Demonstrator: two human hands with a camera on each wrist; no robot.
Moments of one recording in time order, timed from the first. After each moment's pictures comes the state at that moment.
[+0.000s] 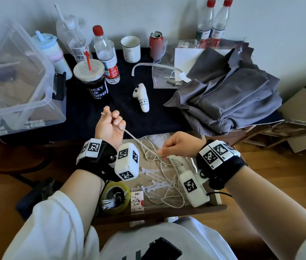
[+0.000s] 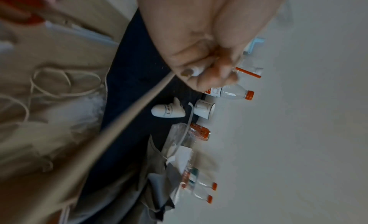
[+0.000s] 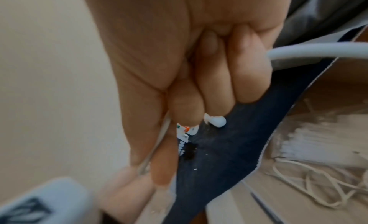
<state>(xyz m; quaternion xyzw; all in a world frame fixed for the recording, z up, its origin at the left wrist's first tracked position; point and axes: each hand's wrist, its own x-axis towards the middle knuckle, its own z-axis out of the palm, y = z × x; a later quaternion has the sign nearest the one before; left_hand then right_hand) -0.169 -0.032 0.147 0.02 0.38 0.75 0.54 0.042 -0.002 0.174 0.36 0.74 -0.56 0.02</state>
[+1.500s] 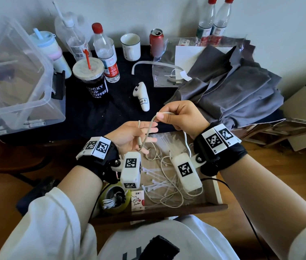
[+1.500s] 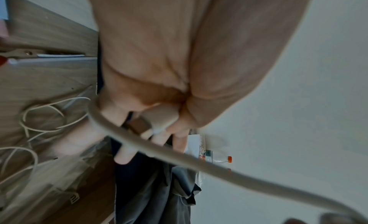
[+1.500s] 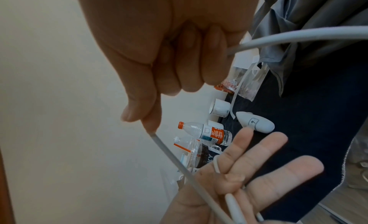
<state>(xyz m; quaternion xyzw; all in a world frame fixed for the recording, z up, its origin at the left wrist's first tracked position) -0.150 -0.036 0.165 0.30 0.54 0.32 0.72 0.023 0.011 0.221 0.32 0.69 -0.59 -0.26</state>
